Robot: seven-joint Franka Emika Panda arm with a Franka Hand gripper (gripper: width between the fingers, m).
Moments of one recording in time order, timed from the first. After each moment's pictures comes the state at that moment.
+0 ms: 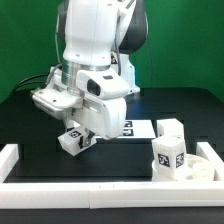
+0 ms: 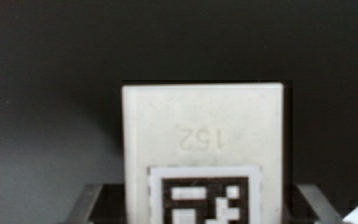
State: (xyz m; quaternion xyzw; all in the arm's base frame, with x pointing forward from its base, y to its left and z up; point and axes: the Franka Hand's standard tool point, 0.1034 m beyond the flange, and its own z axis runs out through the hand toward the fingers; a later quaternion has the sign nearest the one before) arm 0.440 -0.093 0.019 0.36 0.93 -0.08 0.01
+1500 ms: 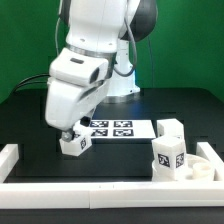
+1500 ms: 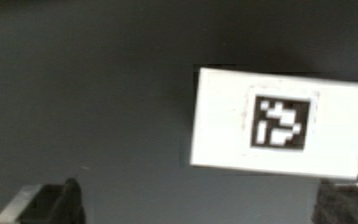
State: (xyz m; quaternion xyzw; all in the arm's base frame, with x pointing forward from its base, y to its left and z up) arm 0.484 -0.089 0.057 0.84 0.53 -0.10 0.06
